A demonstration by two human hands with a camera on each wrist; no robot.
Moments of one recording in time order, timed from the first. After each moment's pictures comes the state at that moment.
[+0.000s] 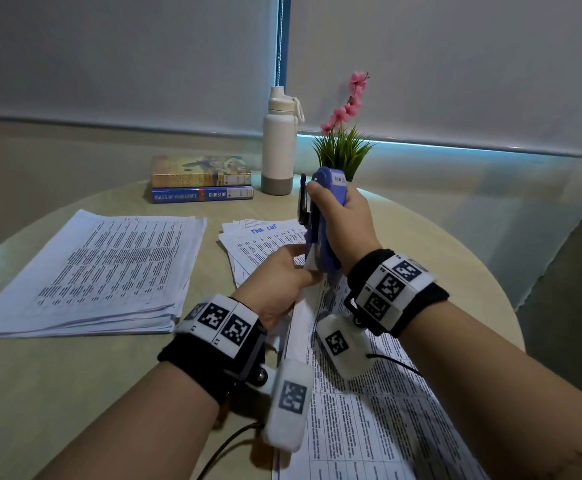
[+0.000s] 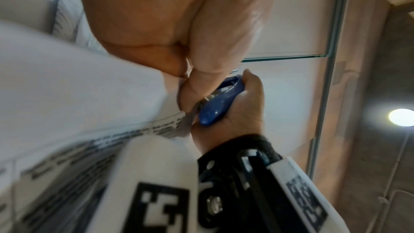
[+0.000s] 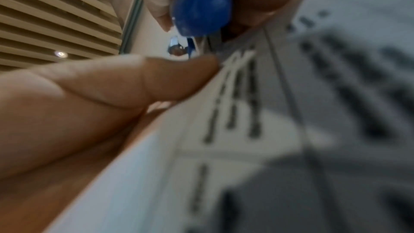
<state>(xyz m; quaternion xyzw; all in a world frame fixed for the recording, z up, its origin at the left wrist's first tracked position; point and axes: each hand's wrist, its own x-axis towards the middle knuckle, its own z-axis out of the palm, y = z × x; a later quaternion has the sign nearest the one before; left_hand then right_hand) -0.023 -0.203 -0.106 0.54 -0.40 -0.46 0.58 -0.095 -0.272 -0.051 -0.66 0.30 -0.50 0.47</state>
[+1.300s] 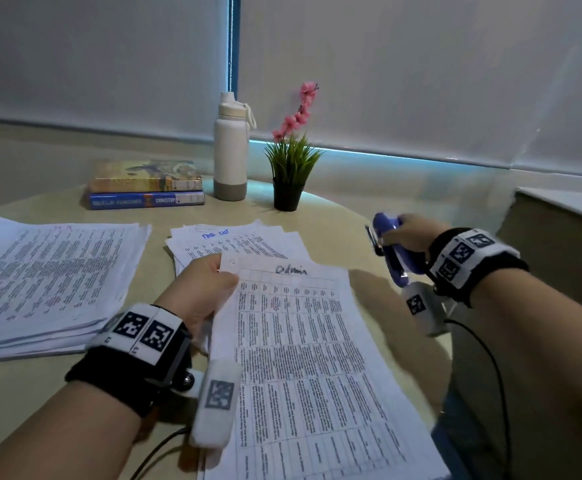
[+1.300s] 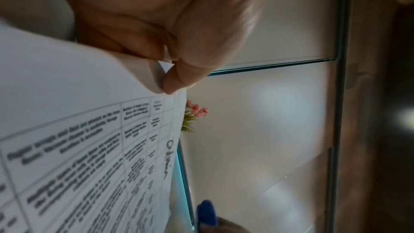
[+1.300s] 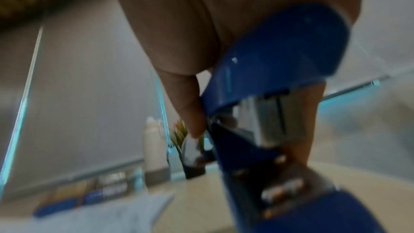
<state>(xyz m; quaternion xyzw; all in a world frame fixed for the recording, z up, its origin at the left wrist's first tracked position) -0.004 -0.201 -0.109 0.62 -0.35 -0.43 0.56 -0.261 -0.400 -0.038 -0.75 0.61 -0.16 0.20</state>
